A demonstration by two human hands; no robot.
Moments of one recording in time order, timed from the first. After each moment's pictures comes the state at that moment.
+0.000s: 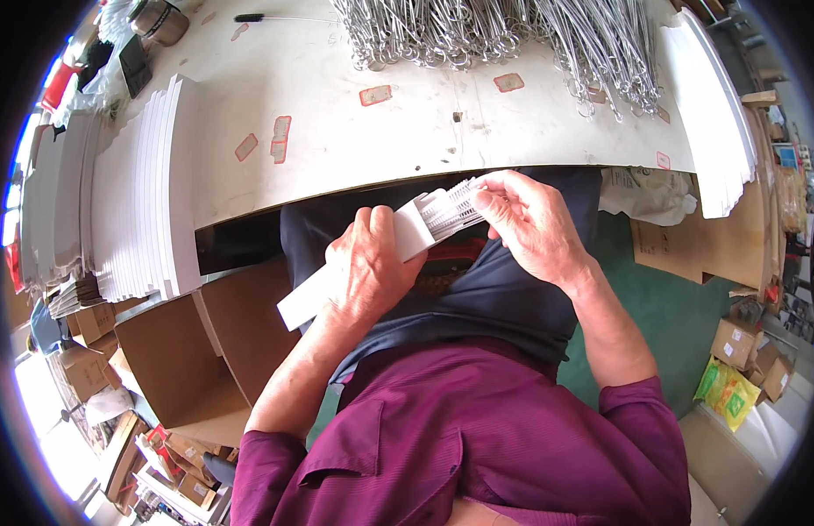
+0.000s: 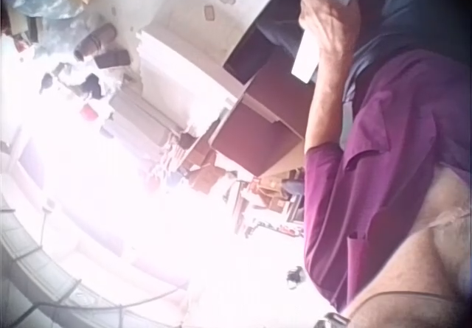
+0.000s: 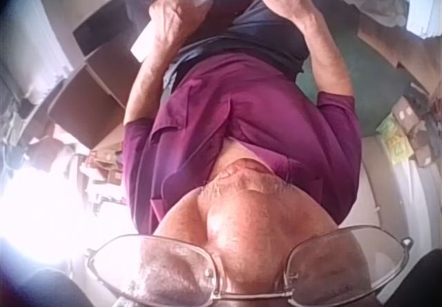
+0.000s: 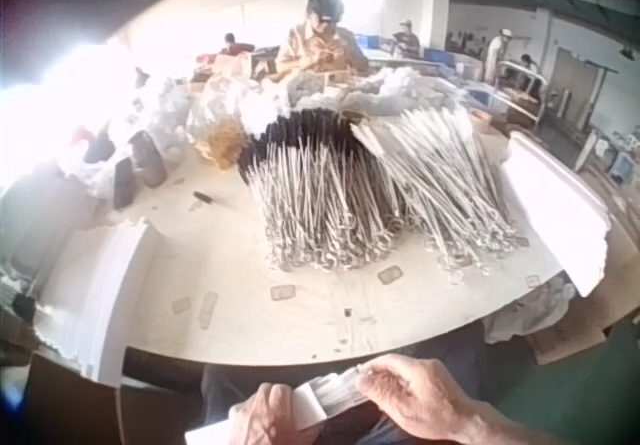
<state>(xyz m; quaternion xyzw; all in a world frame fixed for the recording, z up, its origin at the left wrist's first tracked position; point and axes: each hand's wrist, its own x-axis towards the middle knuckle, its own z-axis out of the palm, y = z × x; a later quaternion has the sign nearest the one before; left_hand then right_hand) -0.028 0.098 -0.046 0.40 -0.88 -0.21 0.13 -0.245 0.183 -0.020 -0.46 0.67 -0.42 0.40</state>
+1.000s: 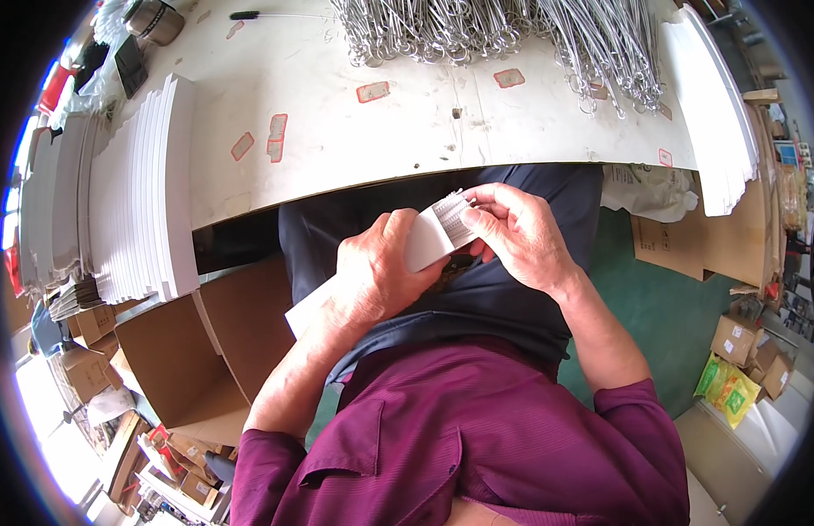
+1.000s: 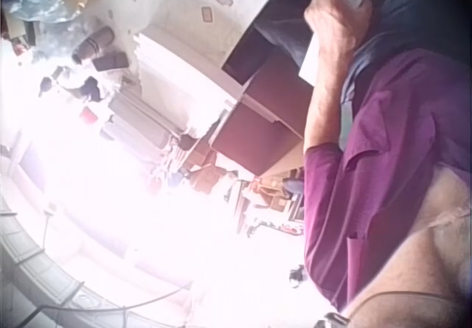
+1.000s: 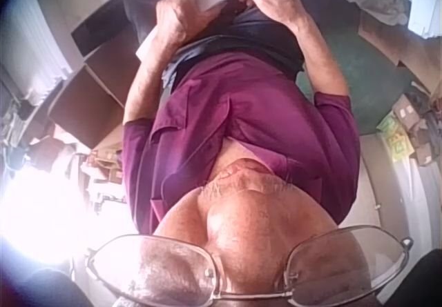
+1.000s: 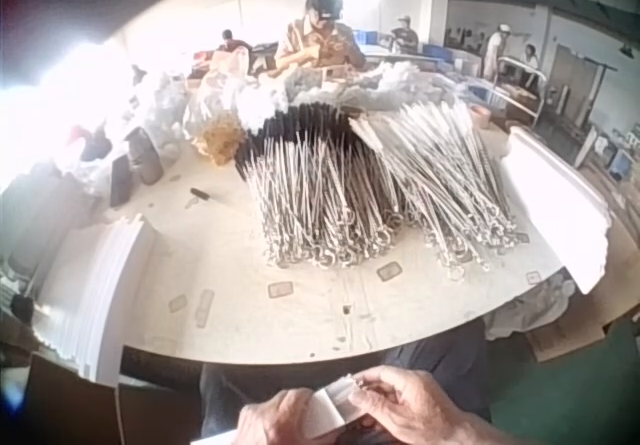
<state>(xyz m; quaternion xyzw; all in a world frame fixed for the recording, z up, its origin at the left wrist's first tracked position) -0.029 0.098 -0.040 0.33 -0.89 -0.30 0.11 -0.233 0.191 -0.025 -0.33 0.61 -0.47 0.54</state>
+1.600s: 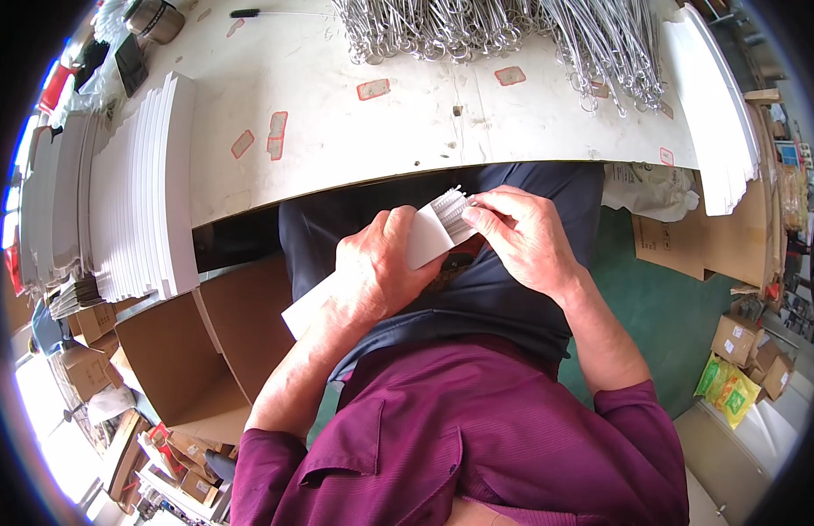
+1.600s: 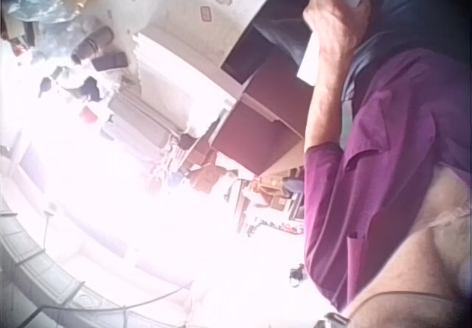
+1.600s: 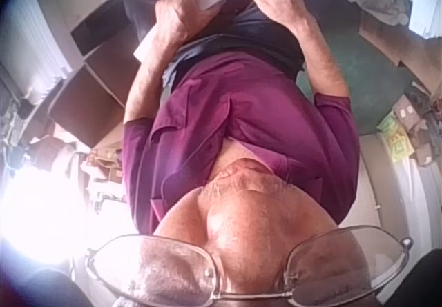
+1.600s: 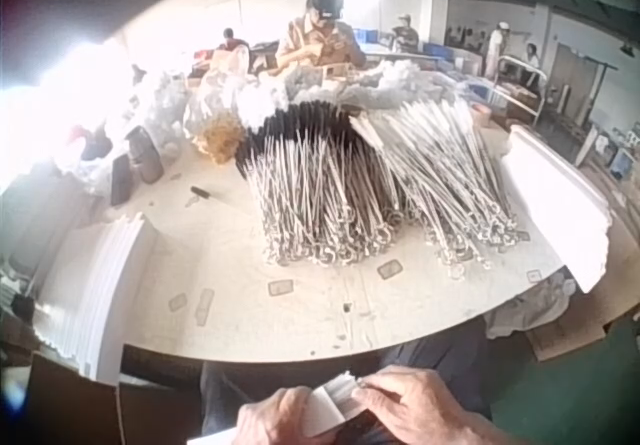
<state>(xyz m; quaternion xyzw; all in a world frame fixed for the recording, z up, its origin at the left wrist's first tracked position) -0.029 0.099 -0.042 0.33 -0.90 -0.27 0.11 -0.234 0.194 -0.029 -0.50 0.67 -0.43 0.34</state>
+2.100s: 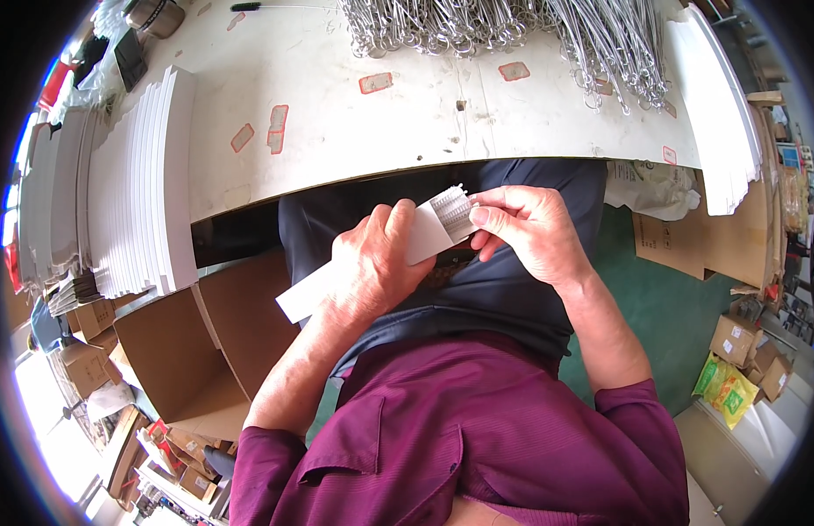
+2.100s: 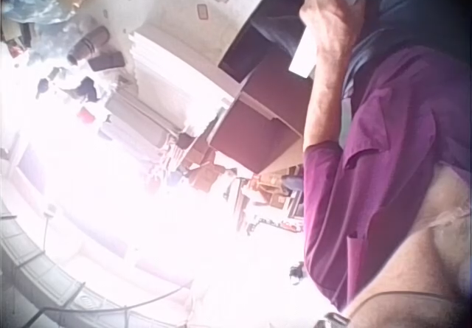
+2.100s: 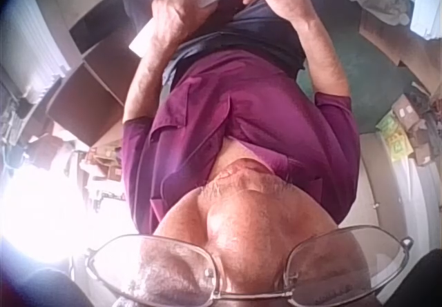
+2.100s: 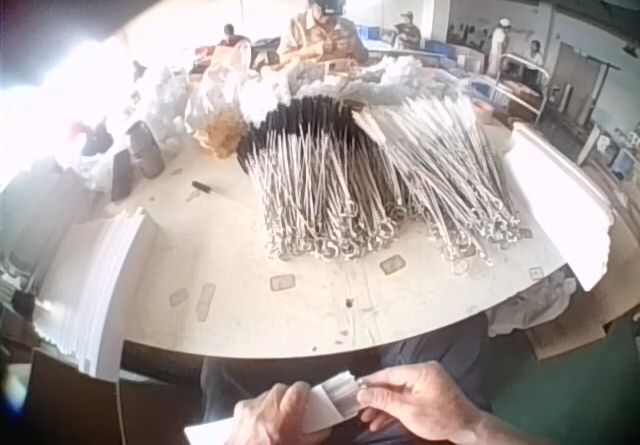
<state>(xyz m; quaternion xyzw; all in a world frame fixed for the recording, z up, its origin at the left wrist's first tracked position) -0.023 0.097 -0.043 0.31 -0.91 -0.23 0.13 -0.235 0.192 -0.022 -0.29 0.58 -0.50 0.57</state>
